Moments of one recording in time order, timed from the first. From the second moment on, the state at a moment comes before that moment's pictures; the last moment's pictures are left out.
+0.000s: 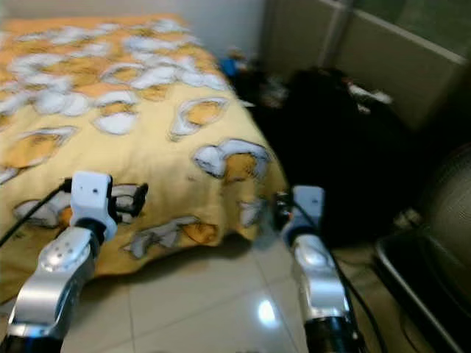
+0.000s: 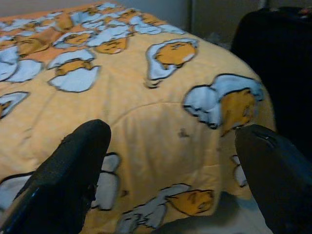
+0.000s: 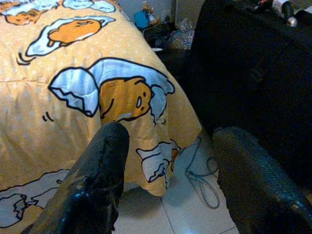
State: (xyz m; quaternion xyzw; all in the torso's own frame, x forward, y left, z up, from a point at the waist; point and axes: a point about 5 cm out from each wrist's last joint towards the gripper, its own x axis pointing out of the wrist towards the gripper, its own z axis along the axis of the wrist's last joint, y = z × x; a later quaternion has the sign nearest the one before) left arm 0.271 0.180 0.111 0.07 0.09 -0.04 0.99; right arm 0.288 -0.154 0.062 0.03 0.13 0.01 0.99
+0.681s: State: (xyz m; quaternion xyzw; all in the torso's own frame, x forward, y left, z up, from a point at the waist) left arm 0.280 0.183 0.115 0.06 0.06 -0.04 1.00; right arm 0.297 -0.150 0.061 0.02 0.14 0.02 0.99
